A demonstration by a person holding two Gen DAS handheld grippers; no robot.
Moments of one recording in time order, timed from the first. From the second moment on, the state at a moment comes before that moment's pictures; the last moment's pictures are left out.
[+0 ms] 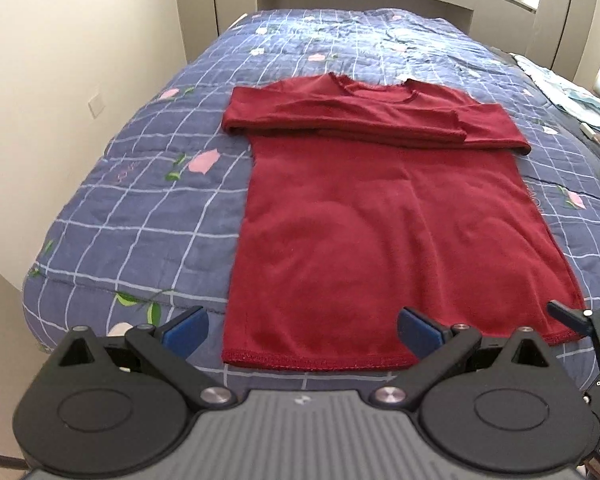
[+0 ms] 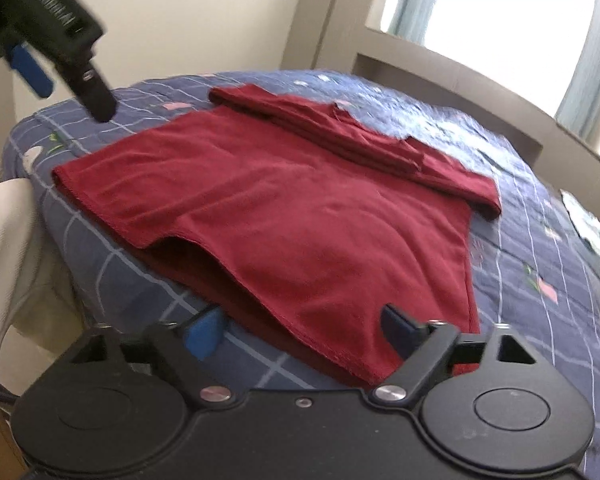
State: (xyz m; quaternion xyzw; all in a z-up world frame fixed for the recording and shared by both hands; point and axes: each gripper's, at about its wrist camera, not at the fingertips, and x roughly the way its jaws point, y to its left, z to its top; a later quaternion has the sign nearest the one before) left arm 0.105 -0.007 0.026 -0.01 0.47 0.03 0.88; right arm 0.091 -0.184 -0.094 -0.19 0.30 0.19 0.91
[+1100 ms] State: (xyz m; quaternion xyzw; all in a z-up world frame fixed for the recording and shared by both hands) left arm 0.083 -0.072 -0.065 0.19 0.36 -0.07 0.91; right arm 0.132 -0.208 -0.038 -0.08 0.33 0.28 0.90
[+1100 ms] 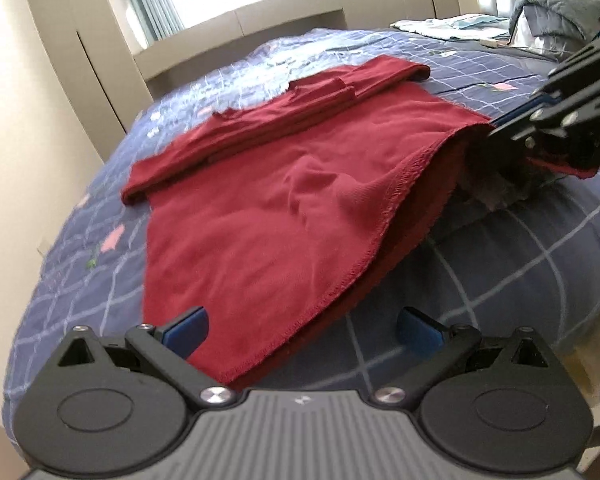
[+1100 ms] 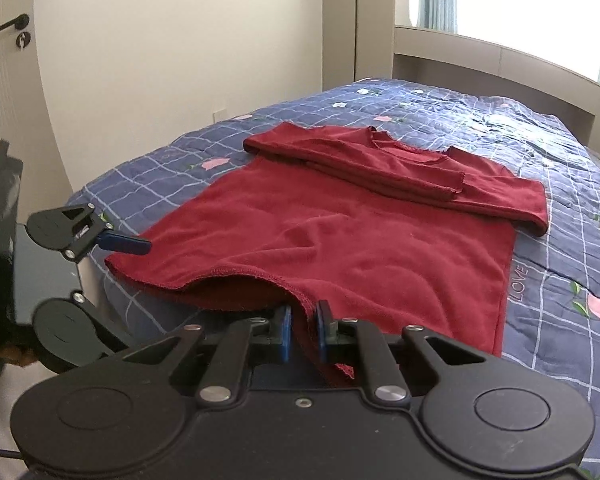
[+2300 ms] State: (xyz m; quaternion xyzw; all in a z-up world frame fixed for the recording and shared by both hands) left arm 0.066 -0.047 -0.049 0.41 0.25 -0.12 0.87; right arm 0.091 -0.176 -0.054 -0.25 0.31 0.25 0.88
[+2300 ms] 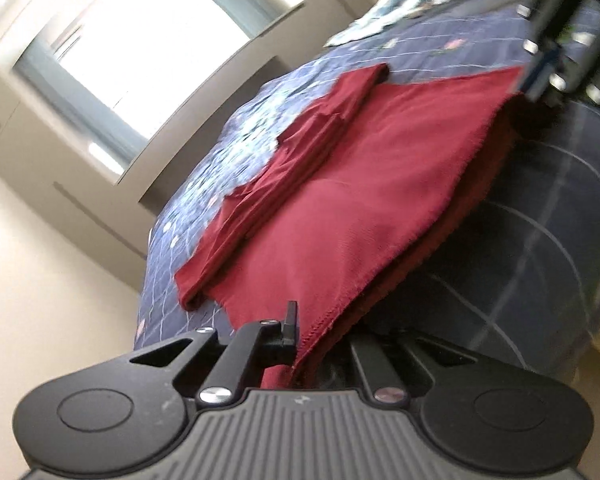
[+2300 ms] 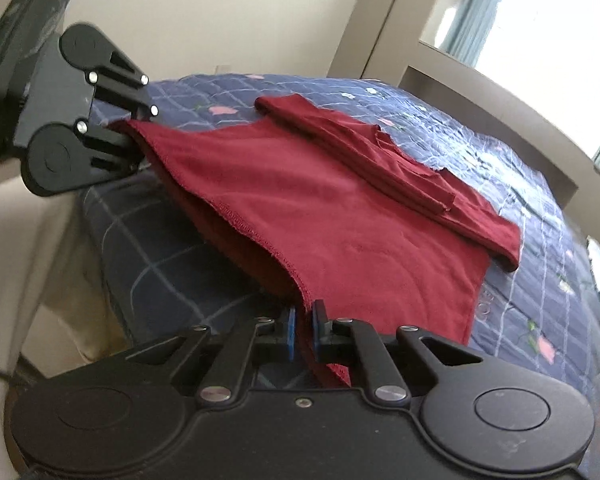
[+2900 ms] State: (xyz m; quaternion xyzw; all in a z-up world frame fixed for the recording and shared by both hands) left arm -0.022 -0.028 0.000 0.37 0.36 -0.27 0.82; right arm 0.002 -0.196 0.010 -0.24 0.40 0.39 0.79
